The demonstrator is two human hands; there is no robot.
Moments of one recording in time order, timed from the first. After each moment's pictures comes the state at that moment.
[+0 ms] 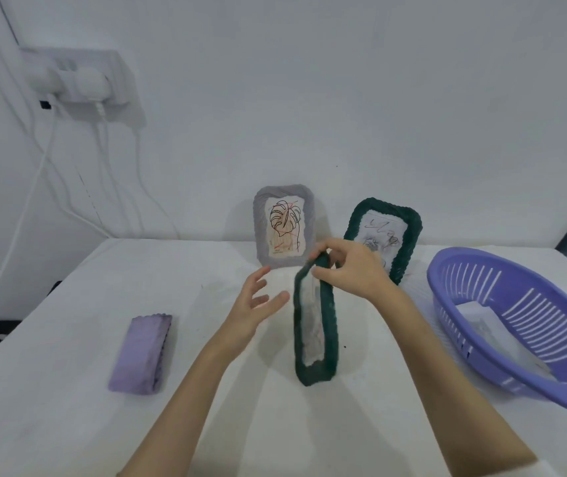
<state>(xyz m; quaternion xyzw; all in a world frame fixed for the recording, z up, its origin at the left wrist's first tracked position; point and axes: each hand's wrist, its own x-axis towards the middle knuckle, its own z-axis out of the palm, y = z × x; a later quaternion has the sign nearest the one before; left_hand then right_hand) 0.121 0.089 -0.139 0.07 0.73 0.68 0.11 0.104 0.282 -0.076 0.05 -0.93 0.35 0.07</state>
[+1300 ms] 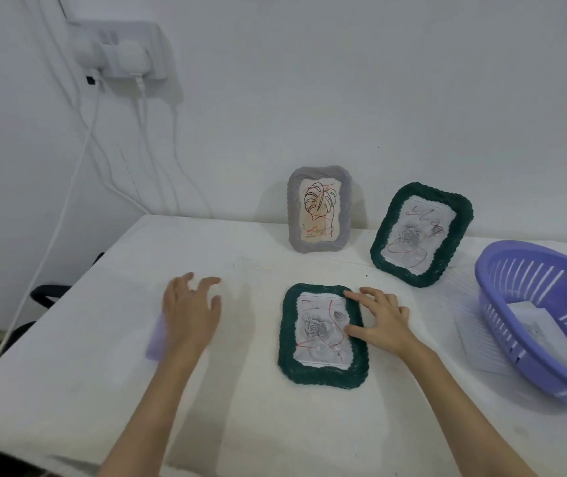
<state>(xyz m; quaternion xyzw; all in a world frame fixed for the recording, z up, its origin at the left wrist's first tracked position) 0.124 -0.015 -0.186 -0.11 0.95 0.23 -0.18 0.109 0.298 -0.206 0.04 -0.96 0.26 -0.02</state>
